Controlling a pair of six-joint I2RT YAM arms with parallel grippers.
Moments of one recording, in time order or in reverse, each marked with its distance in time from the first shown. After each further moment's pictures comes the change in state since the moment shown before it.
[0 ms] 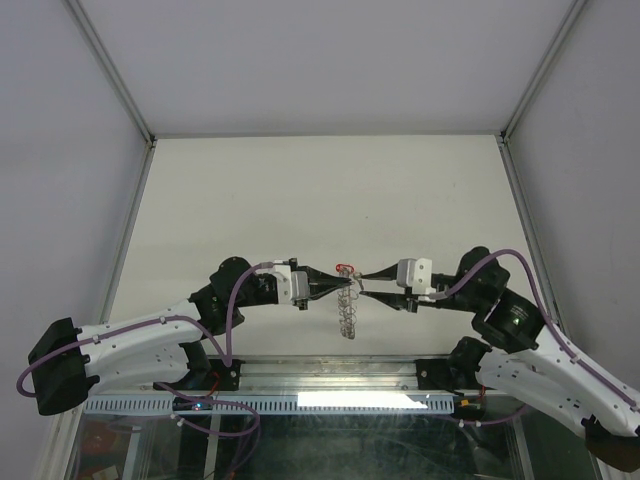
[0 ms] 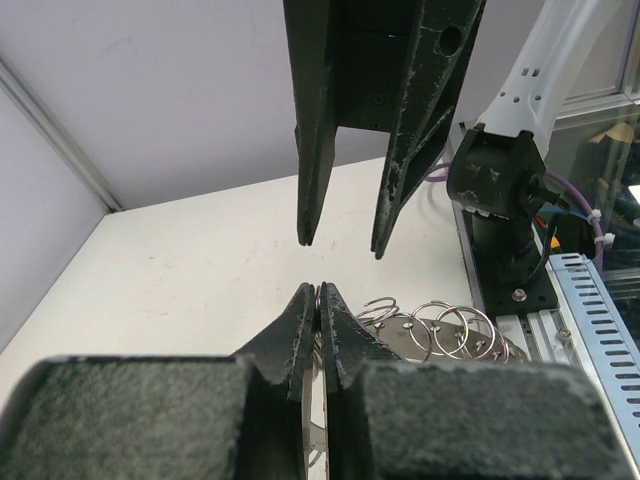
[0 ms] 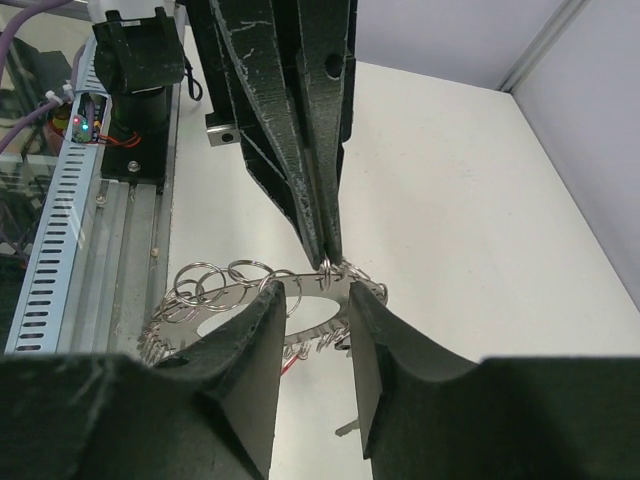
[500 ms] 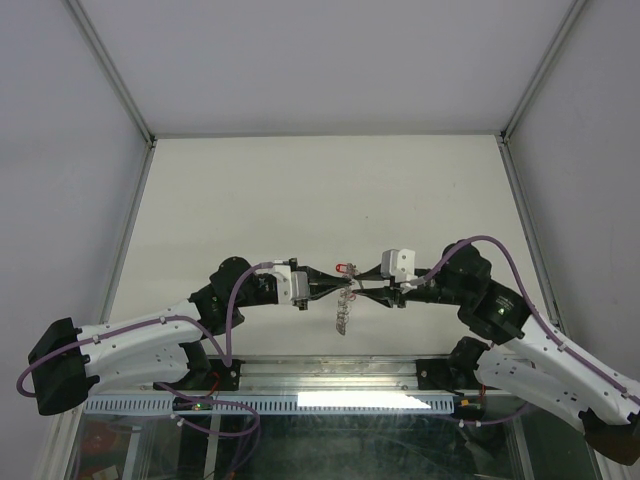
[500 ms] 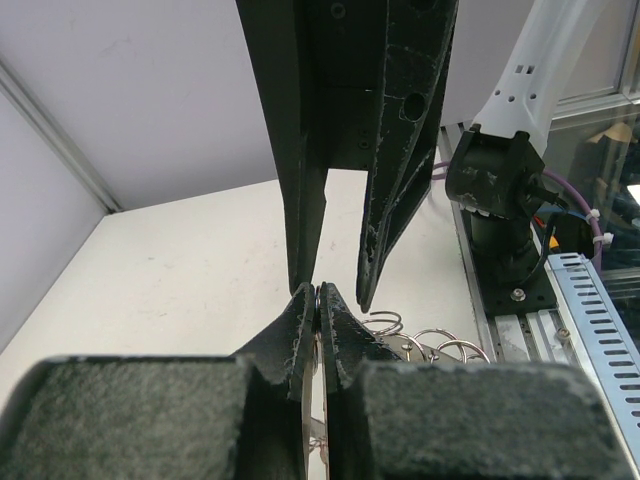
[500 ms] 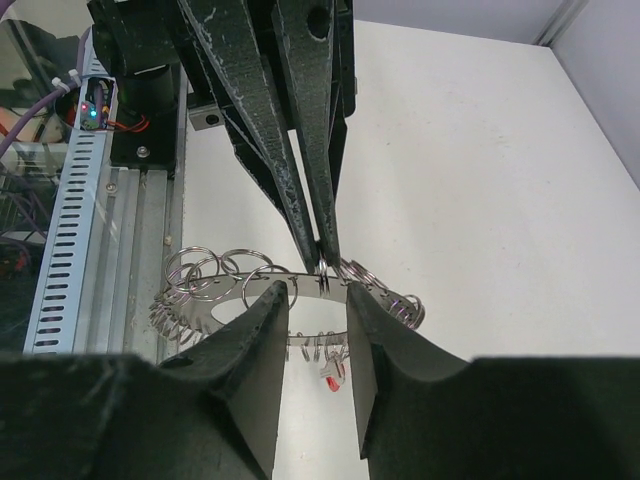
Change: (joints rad) left arm 0.000 0.000 0.000 0.000 0.004 0.000; right arm 0.000 0.094 0.009 0.005 0.009 0.044
